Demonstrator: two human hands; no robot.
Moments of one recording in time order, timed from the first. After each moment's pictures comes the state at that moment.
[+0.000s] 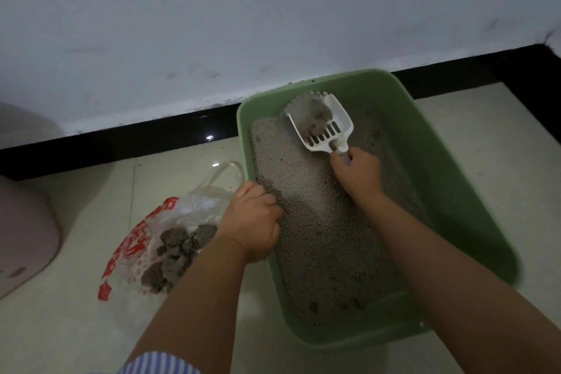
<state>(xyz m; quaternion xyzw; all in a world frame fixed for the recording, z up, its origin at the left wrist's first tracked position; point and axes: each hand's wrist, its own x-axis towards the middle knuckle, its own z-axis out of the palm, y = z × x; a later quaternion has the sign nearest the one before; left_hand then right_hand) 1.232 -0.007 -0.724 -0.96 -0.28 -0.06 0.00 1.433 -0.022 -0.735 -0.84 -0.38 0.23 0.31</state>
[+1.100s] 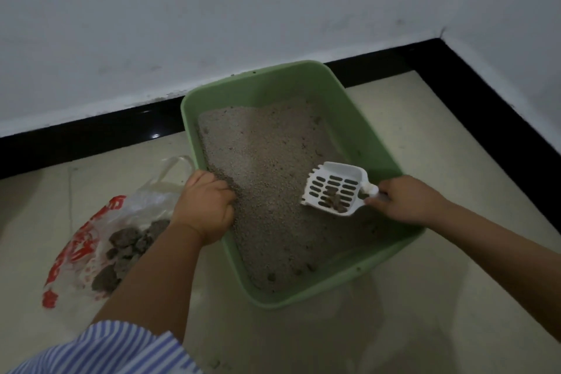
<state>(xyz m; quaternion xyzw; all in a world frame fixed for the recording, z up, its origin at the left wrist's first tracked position) 1.232 -0.005 -0.729 -0.96 -0.26 -0.06 0.03 1.508 -0.164 -0.676 -0.81 -0.53 0.24 -0.11</state>
